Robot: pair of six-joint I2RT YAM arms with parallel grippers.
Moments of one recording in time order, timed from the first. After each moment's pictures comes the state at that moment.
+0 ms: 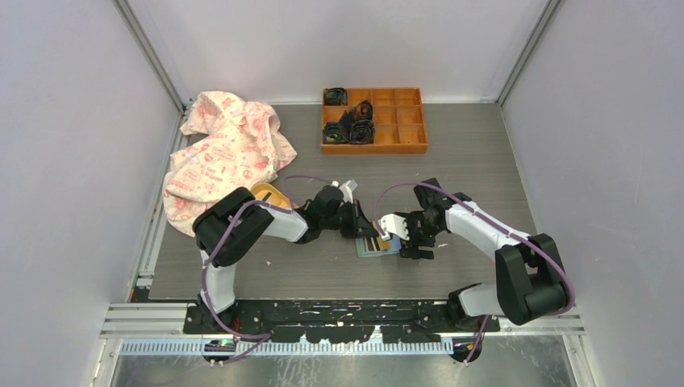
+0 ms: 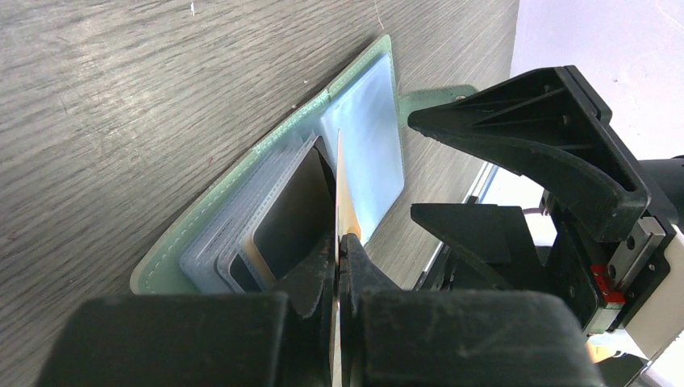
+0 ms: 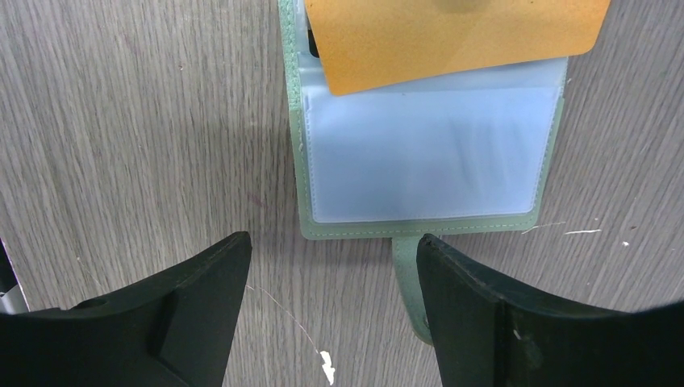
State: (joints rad) left arm -0.83 1.94 0.86 0.55 0.41 -1.02; right arm 0.33 1.34 0.70 -0.73 -0.40 -1.30
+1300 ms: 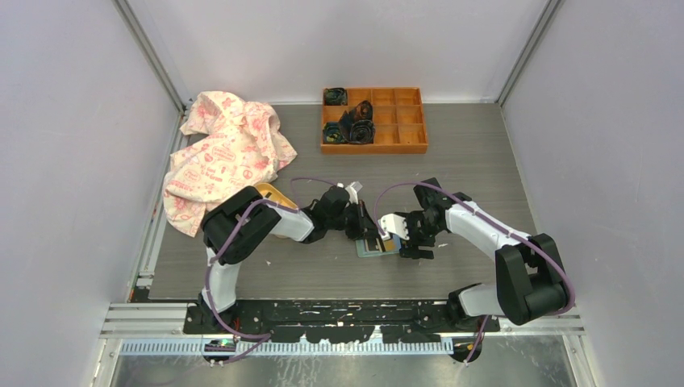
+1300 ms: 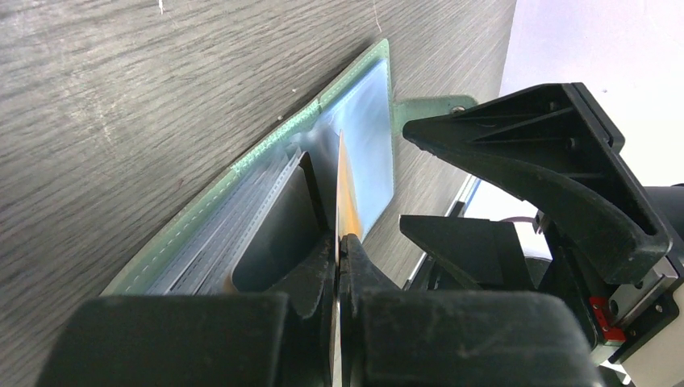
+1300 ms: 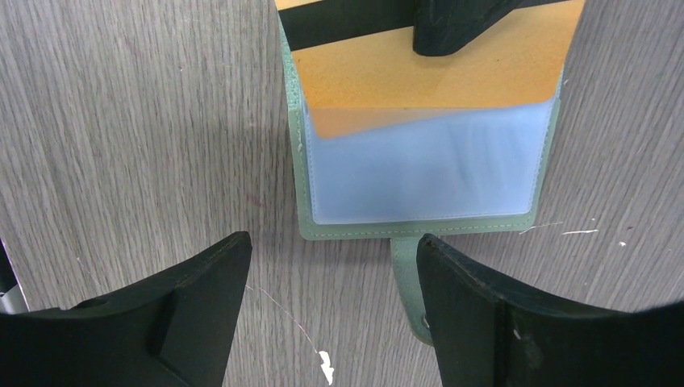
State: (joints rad) left arm -0.86 1.99 0.91 0.54 0.41 -1.08; right arm 0.33 1.34 0.70 -0.73 -0.40 -1.30
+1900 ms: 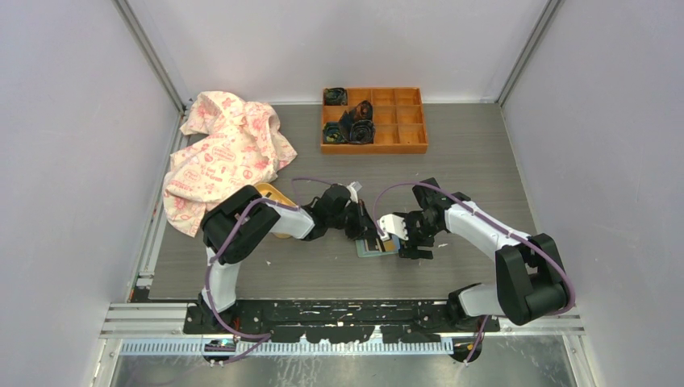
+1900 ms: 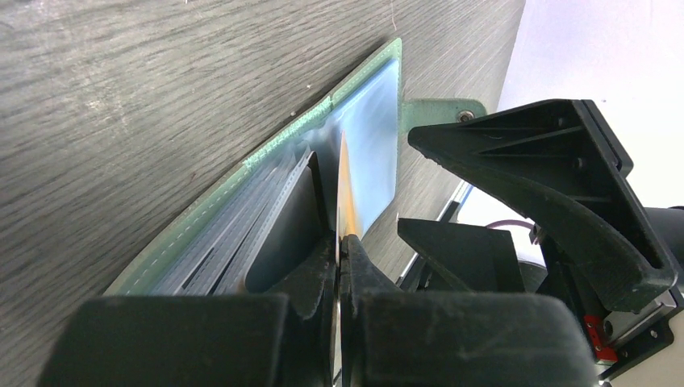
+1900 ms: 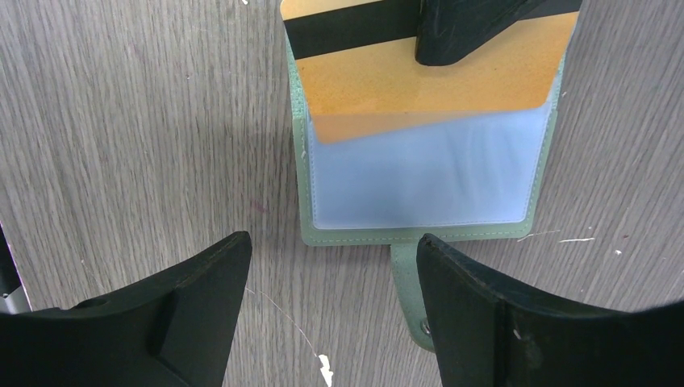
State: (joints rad) left arm -0.84 2.00 0.94 0.47 0.43 -1.12; right arm 0.34 1.34 0.70 -0.73 -0.41 -1.30
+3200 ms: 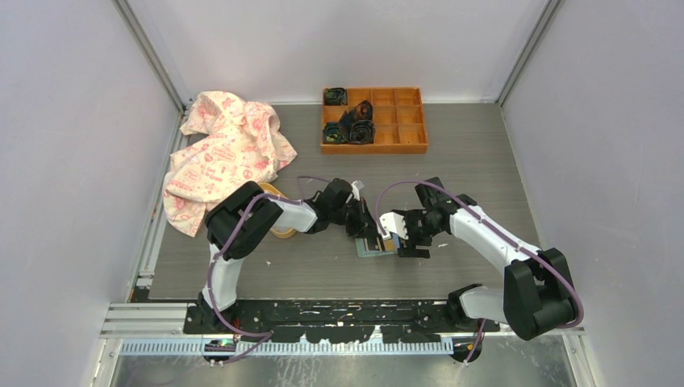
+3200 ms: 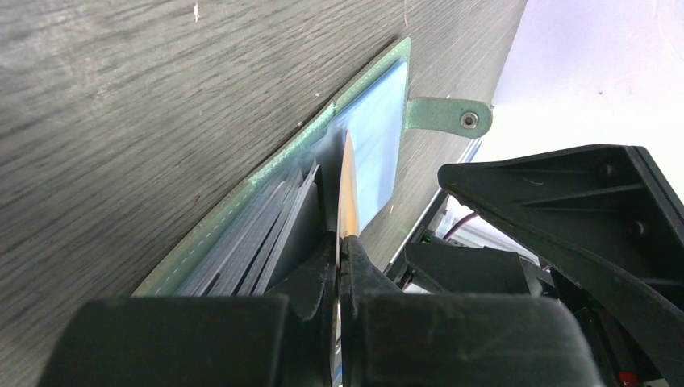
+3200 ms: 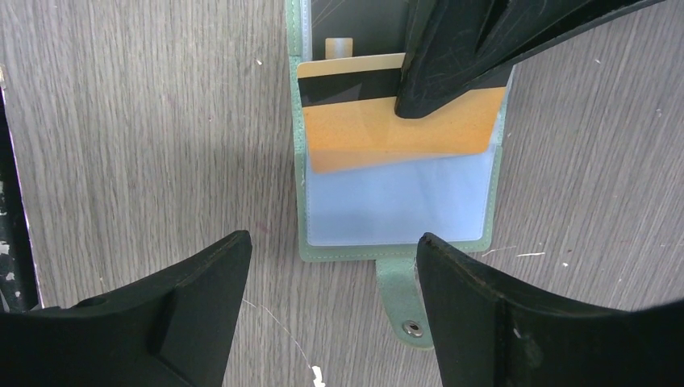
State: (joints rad) left arm -0.82 2.04 1.02 0.36 0.53 -1.13; right arm 0.35 1.25 0.70 -0.74 -0.50 -1.30
